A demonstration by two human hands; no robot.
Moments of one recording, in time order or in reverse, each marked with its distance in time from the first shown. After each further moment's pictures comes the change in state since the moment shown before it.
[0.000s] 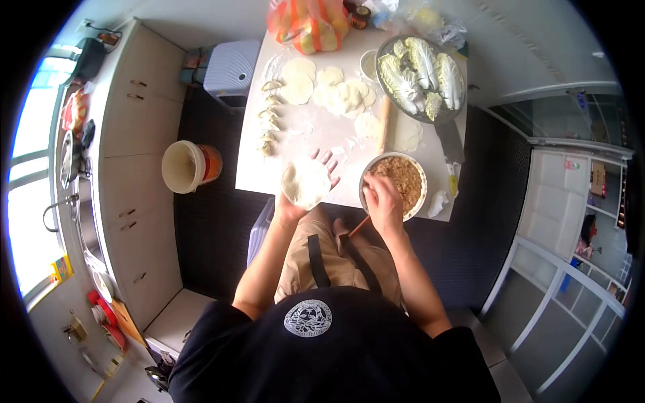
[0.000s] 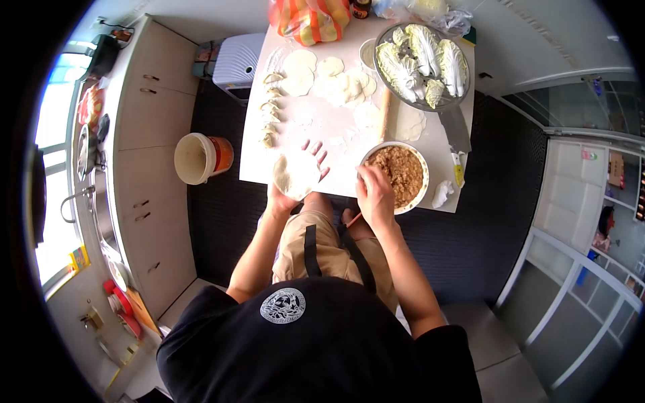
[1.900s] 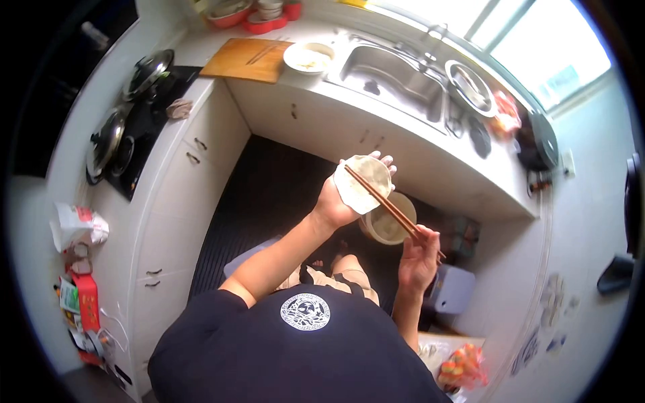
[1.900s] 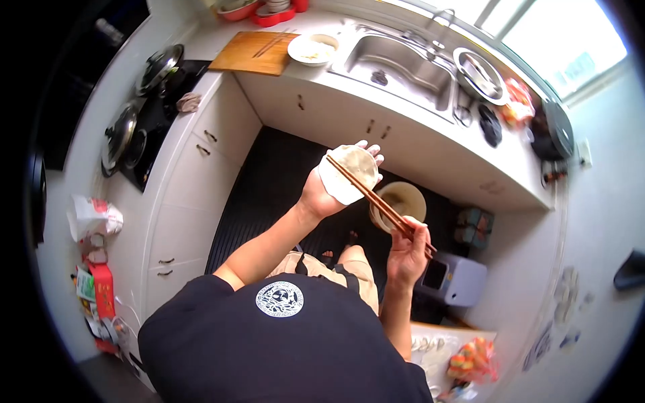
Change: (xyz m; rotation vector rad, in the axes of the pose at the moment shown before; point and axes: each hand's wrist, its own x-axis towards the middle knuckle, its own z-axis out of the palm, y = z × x) left_hand -0.570 0.358 0.072 -0.188 -0.562 1.462; right_hand -0.047 -0.534 0.466 1.243 -1.378 0.102
